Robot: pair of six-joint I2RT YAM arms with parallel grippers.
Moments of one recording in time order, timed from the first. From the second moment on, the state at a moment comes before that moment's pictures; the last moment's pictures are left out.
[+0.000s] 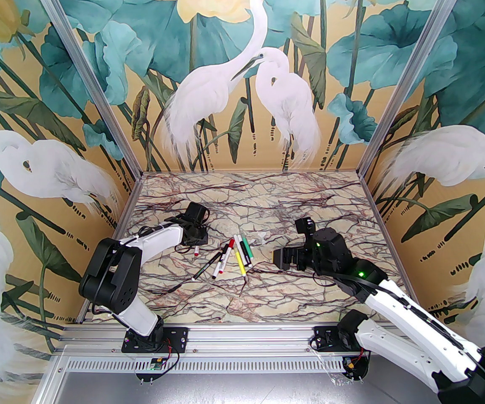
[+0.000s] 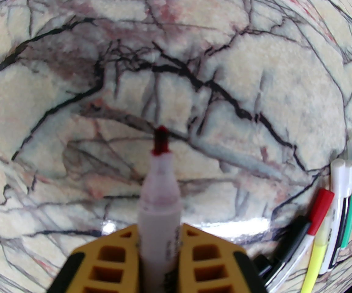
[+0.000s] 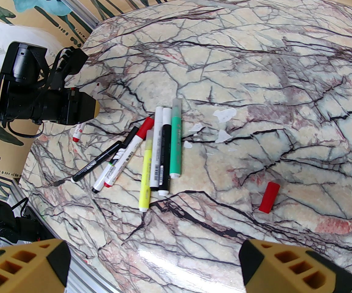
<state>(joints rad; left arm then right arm) -0.35 1.66 0.97 -0.49 -0.15 -0.36 0.63 0.83 0.70 -0.52 -0.19 0.52</state>
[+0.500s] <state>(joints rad) -0.34 1.78 1.04 -0.53 -0.15 -0.36 0.63 0.83 0.70 -0.52 -0.17 0.55</state>
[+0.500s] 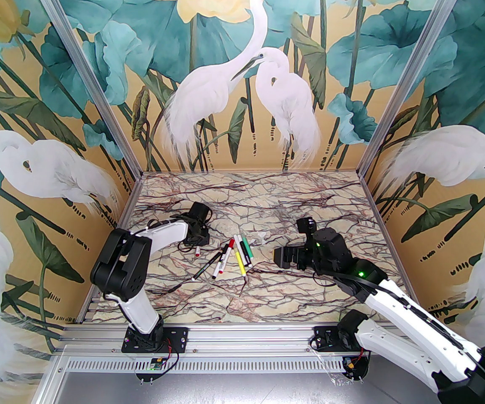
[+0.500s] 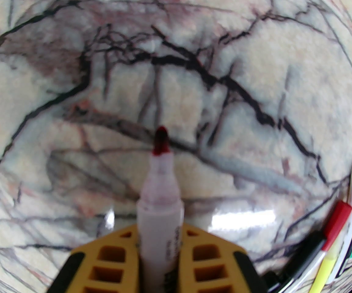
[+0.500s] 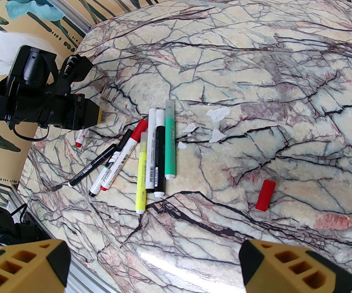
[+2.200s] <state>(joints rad) -0.32 1.84 1.13 -0.62 -0.16 -0.37 0.63 0.82 0.70 -0.54 -0.13 0.57</state>
